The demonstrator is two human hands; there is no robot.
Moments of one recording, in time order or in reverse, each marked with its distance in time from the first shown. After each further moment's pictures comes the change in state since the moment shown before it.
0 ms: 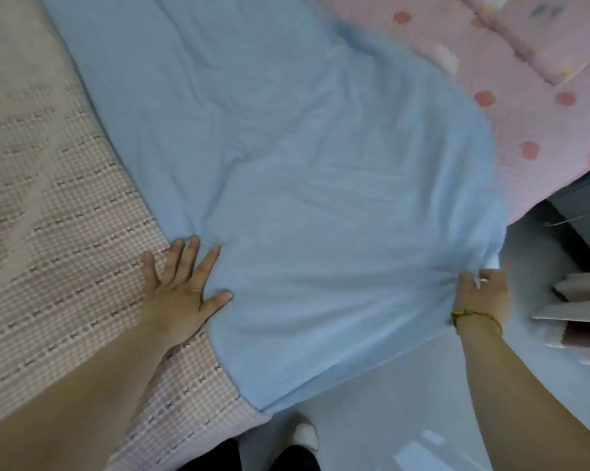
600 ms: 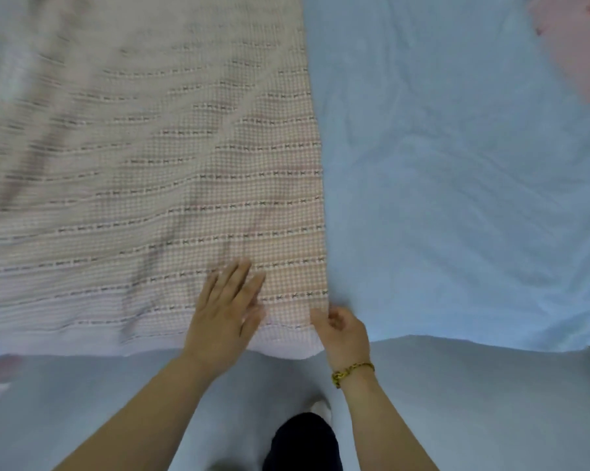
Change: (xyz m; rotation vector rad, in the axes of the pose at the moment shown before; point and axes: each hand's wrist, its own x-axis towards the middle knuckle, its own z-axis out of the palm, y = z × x) left_hand -0.173 0.004 0.082 -0.249 0.453 -0.179; right_hand -0.222 0.047 0.075 0.007 -1.093 -0.347
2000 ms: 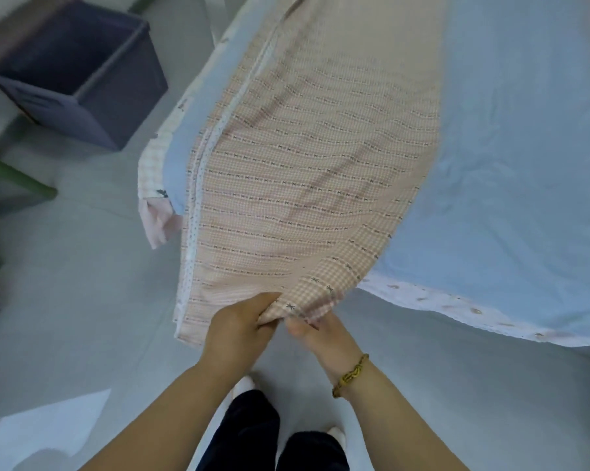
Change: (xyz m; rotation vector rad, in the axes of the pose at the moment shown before) left_hand -0.306 0.014 -0.117 -0.582 0.340 -0.453; right_hand -0.281 0.006 0.114 -0.062 -0.746 -0.131
